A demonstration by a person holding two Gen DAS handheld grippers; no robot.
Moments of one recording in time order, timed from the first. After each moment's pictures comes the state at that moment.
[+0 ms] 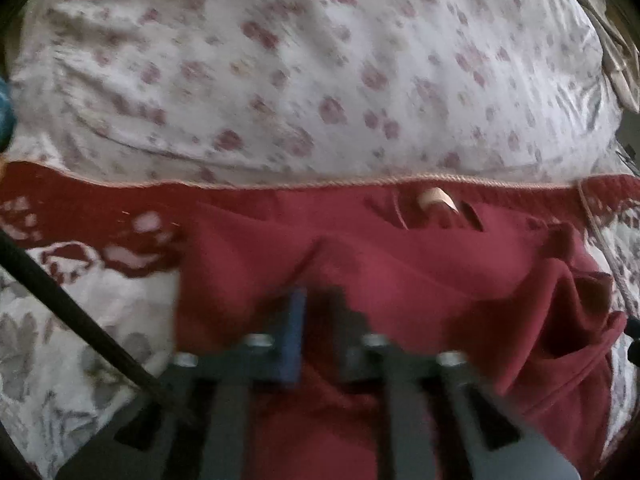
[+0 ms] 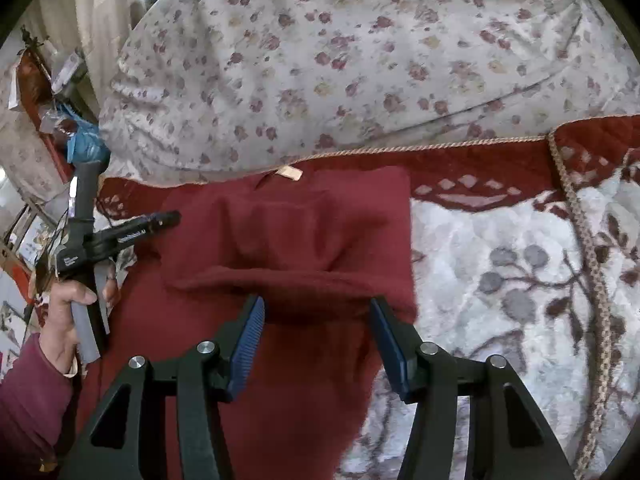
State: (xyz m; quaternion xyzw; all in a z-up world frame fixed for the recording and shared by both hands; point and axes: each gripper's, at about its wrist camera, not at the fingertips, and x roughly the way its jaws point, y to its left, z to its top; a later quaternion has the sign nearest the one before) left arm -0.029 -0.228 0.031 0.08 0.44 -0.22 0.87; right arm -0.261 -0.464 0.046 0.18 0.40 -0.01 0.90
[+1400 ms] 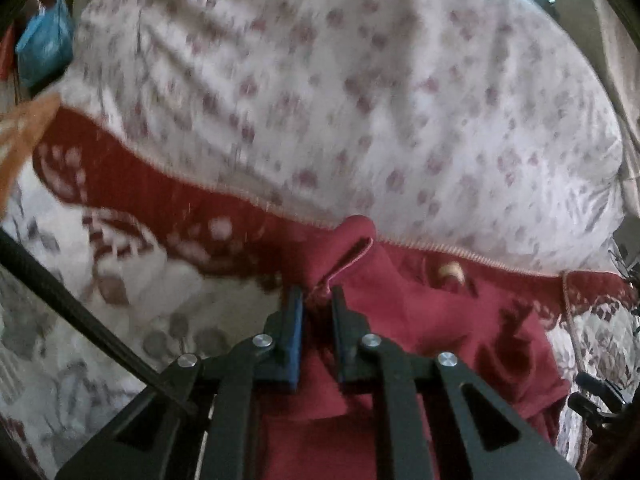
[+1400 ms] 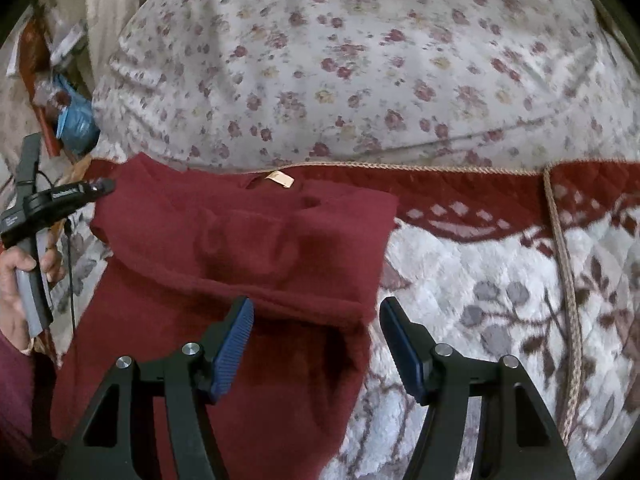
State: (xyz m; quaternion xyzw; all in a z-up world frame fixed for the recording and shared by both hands) left arm -0.024 -0.149 0.067 -0.05 0.43 -0.16 0.89; right arm -0.243 -0.453 0.051 0.11 0.41 -0.02 0.90
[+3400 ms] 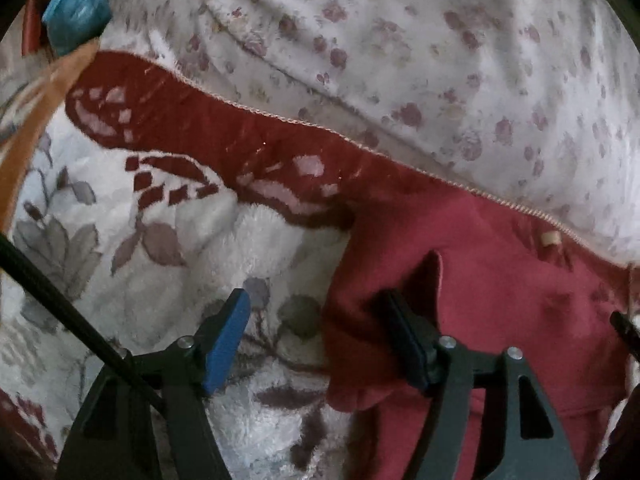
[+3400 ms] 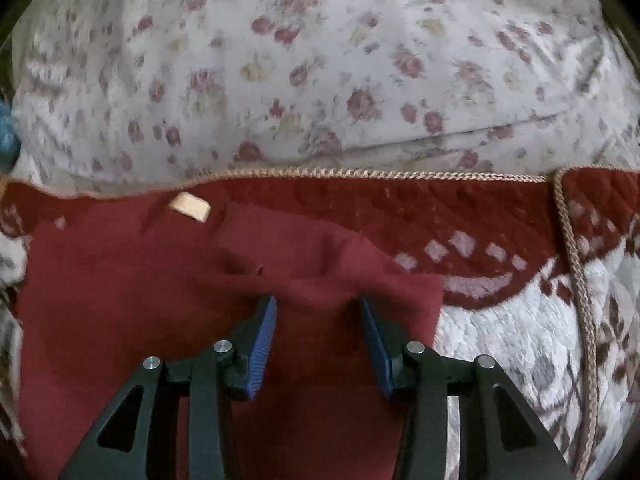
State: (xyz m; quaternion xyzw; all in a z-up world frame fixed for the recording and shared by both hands) left arm -0.004 -0.106 0.023 -0.02 0.49 -0.07 0.87; right arm -0.131 -0.481 0.011 0.12 0.44 -0.14 0.88
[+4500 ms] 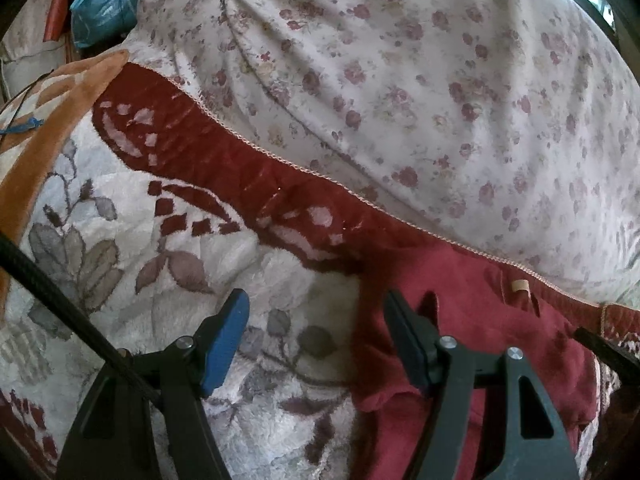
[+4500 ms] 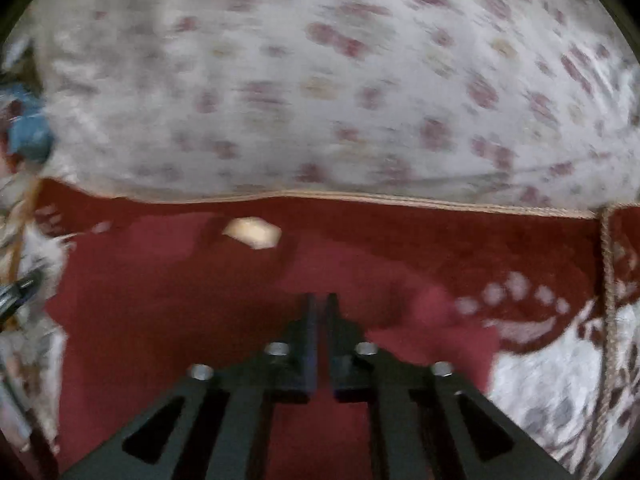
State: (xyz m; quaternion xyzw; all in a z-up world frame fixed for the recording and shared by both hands) left arm -0.011 -0.083 0.055 -0.07 0.45 -0.06 0.89; right arm -0.100 -0.459 0.033 0.13 0.46 -0.03 0.88
